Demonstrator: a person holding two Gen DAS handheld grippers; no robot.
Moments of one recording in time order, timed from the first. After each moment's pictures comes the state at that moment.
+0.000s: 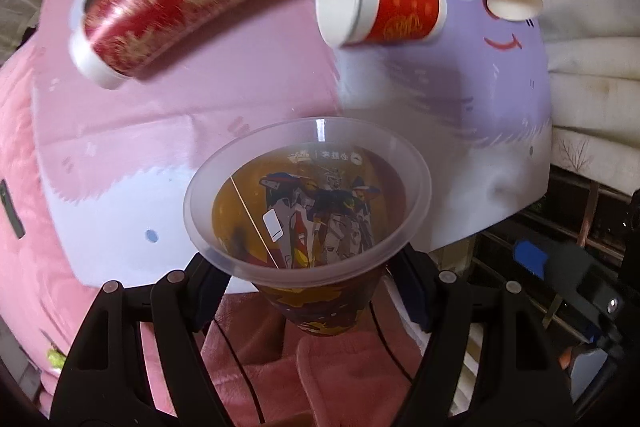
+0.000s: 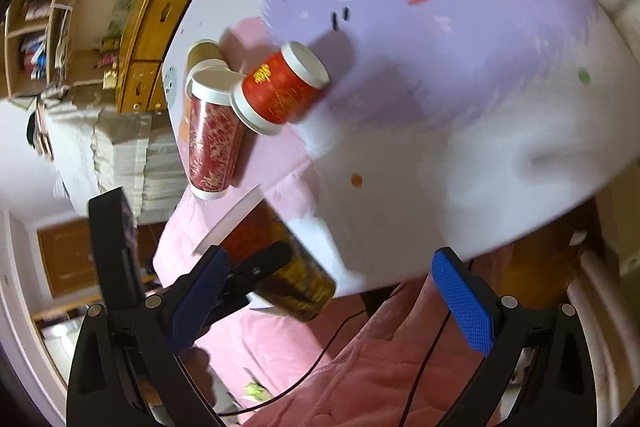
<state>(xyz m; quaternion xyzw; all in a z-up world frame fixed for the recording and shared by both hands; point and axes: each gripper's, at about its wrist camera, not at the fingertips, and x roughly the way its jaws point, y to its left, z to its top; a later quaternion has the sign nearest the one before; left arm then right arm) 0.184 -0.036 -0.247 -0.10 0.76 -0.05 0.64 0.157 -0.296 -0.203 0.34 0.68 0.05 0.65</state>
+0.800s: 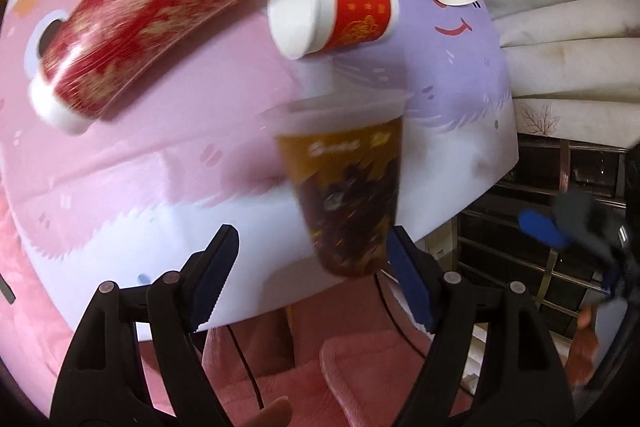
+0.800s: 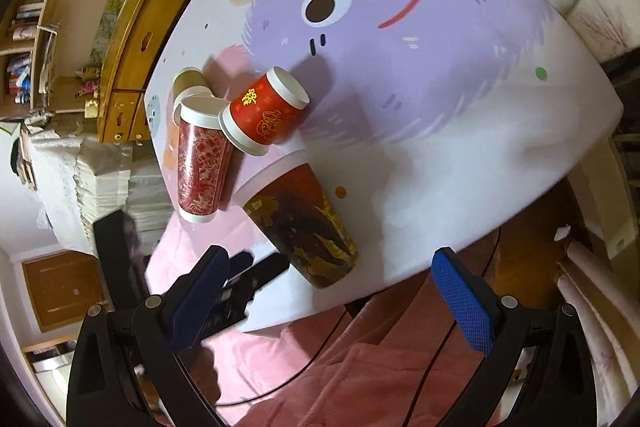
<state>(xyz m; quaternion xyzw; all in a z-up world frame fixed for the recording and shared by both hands) 0.187 -0.022 -0.235 -0.09 0.73 -0.14 0.66 0.169 -0.291 -0.178 0.31 0.67 0.00 0.68</state>
